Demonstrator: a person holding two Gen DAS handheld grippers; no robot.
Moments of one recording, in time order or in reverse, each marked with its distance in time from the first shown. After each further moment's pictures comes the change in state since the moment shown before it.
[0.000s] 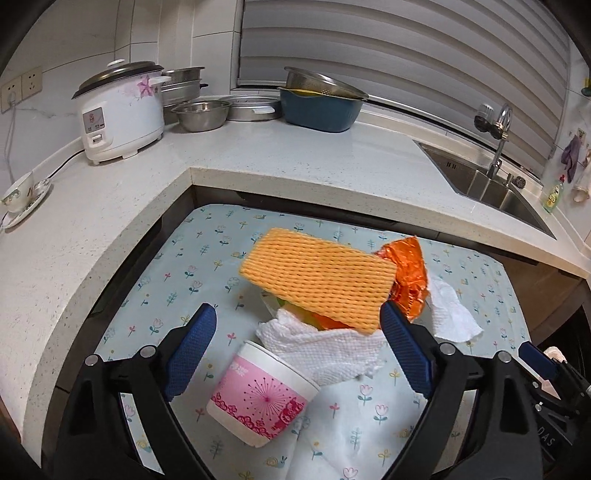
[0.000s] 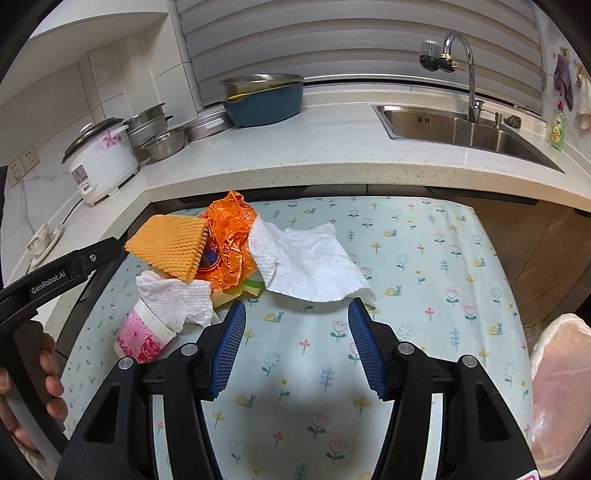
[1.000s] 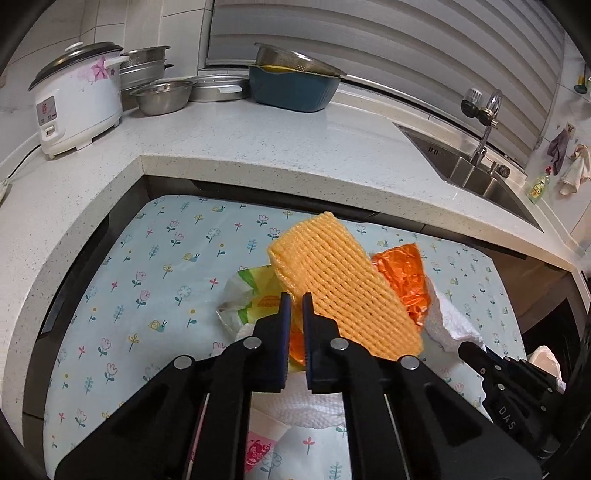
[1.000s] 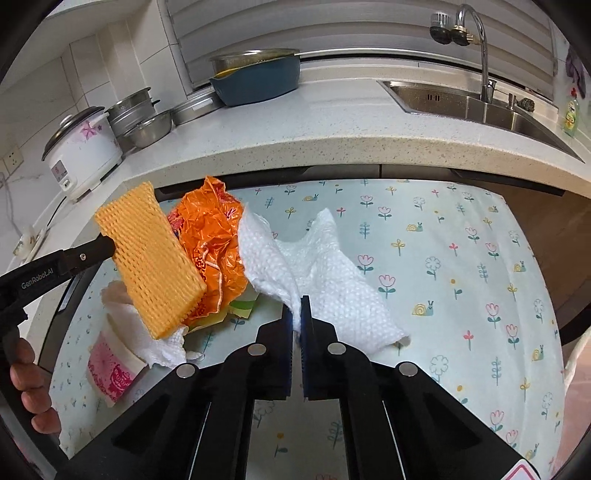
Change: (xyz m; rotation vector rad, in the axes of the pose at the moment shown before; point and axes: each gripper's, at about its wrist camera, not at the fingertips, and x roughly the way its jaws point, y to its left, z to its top) left arm 0.045 -0.017 0.017 0.030 0.058 -0.122; right arm 0.064 -0.005 0.015 0.023 0.054 -0.004
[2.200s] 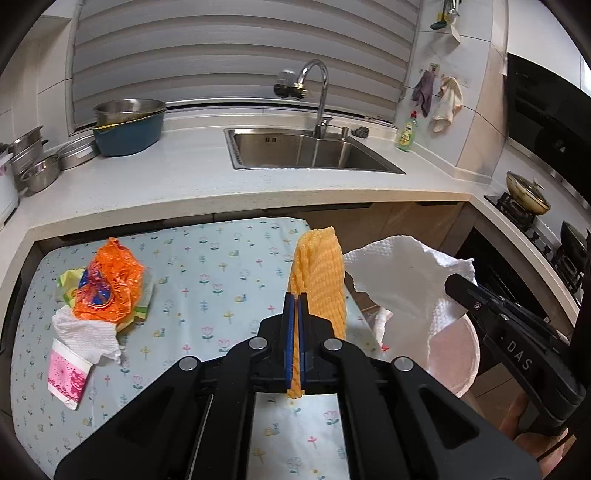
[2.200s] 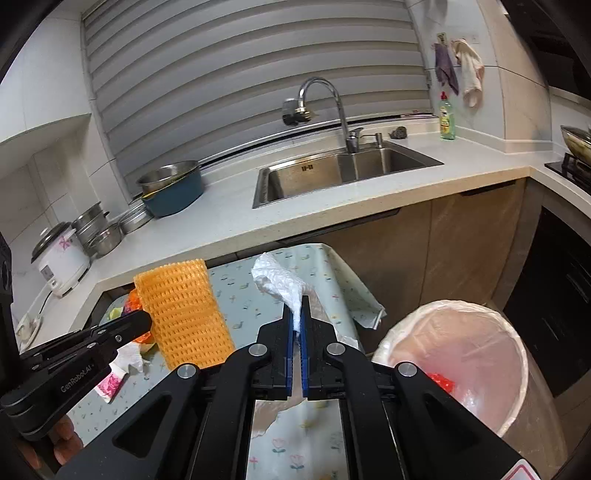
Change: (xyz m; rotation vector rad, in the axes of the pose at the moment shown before) left arm -0.112 -0.244 -0.071 0.304 -0.025 -0.306; right arm -0.224 -0.171 -0.052 0.246 -0.282 -0.171
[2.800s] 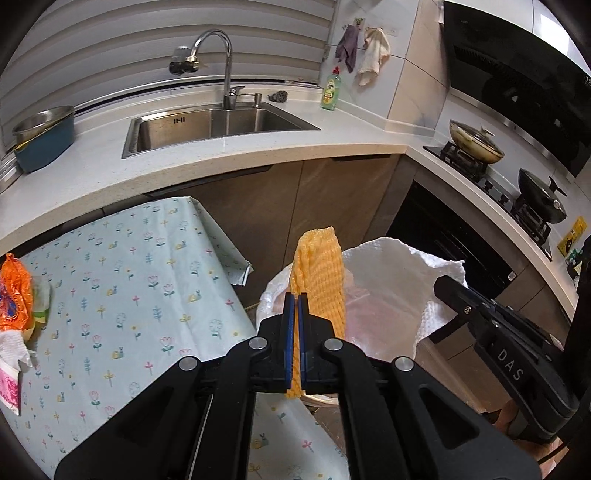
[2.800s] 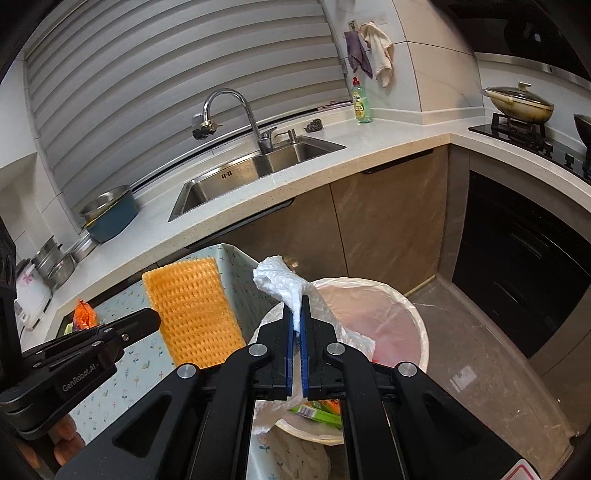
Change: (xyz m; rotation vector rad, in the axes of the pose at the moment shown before) left arm 0.054 -0.146 -0.020 0.140 0.113 -0.179; right arm -0.045 -0.134 -0.023 0.147 -0.004 -0.158
